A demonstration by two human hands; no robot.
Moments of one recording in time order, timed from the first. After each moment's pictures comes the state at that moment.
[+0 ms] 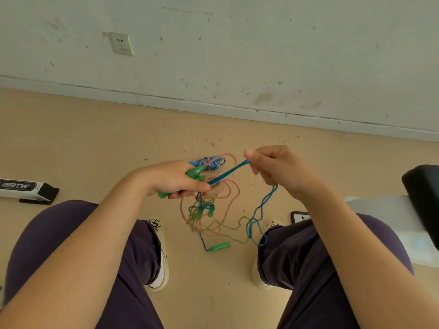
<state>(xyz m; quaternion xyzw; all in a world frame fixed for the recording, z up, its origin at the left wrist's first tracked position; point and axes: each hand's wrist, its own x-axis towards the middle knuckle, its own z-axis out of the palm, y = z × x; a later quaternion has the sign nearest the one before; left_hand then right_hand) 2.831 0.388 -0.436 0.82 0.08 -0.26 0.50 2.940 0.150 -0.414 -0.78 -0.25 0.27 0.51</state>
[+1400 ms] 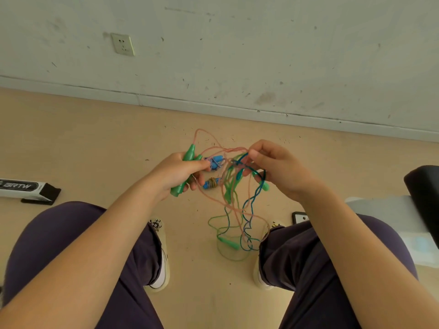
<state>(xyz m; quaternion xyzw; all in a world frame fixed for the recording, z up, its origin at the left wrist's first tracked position) 2.839 0.373 -0.452 0.74 0.24 -0.08 0.63 2.936 0.155 -0.418 -0.71 -0.22 0.31 0.59</state>
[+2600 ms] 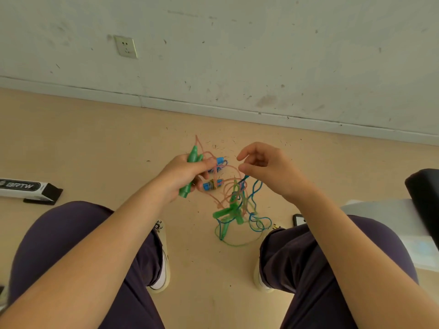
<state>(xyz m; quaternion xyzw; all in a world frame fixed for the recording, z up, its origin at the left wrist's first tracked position) 2.845 0.365 -0.458 0.69 0.28 -0.04 0.67 2.932 0.164 -0.418 -0.78 -0.28 0.23 0.50</state>
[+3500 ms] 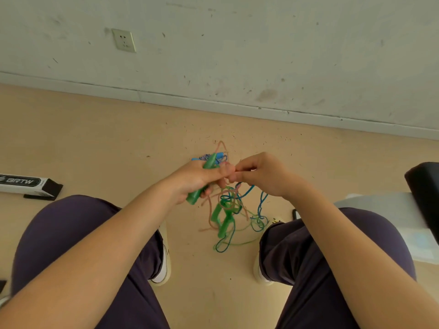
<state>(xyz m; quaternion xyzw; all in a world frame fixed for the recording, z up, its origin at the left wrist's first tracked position) 2.838 0.343 -0.456 0.71 0.20 -0.16 0.66 2.931 0.170 -0.435 -0.81 -0.32 0.29 0.40</state>
